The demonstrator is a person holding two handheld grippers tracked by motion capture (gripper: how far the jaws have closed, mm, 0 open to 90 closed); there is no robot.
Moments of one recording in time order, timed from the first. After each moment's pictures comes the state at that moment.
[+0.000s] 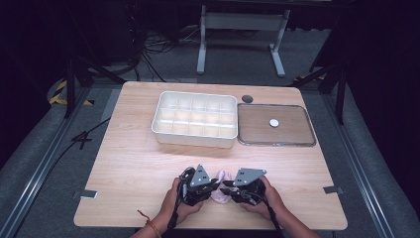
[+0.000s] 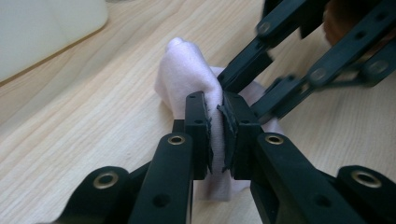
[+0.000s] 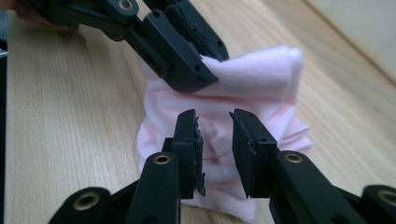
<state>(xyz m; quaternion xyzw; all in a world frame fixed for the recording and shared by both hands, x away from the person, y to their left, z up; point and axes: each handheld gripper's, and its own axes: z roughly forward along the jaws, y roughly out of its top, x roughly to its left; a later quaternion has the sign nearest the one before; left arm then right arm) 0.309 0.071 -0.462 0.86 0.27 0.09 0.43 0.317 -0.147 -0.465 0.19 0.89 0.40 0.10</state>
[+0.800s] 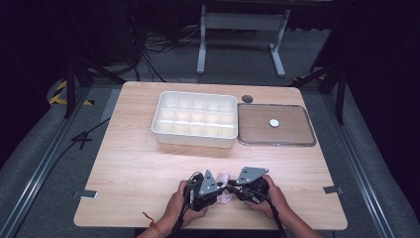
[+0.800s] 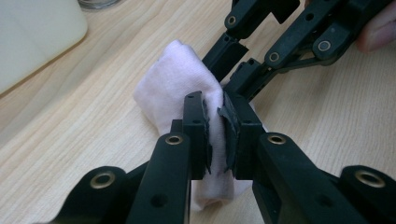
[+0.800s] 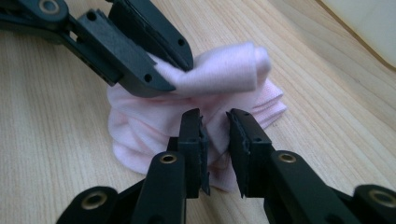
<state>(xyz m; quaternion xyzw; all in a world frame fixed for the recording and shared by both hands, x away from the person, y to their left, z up) 0.295 0.051 -0.463 0.88 0.23 0.12 0.41 0.323 -0.154 -0.472 0.20 0.90 0.37 0.11</state>
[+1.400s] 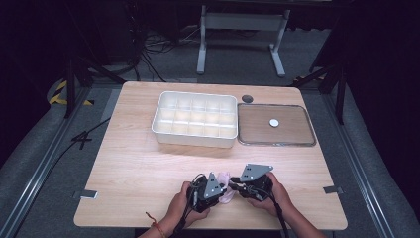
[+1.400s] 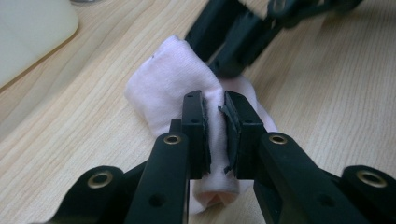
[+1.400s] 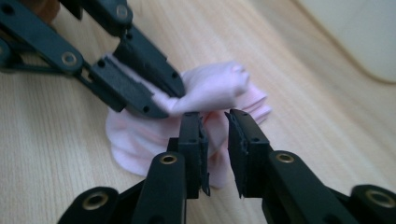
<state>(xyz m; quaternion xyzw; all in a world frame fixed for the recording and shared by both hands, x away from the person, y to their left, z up) 0.294 0.044 -0.471 0.88 0.22 0.13 0.39 0.325 -0.162 -0.457 0.20 0.89 0.38 0.12</state>
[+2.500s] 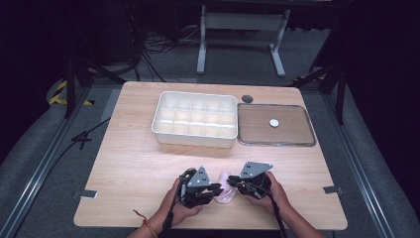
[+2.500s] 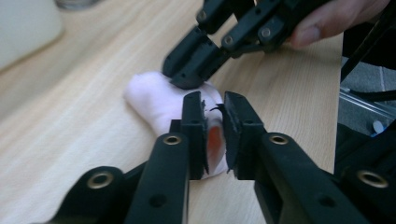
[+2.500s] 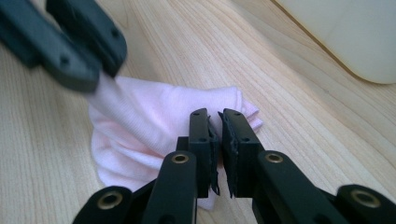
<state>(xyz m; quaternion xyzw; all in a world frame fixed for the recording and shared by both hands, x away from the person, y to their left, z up) 0.303 0.076 -0.448 0.87 0.22 0.05 0.45 0.332 -0.159 -0.466 0.22 0.89 0.39 0.12</state>
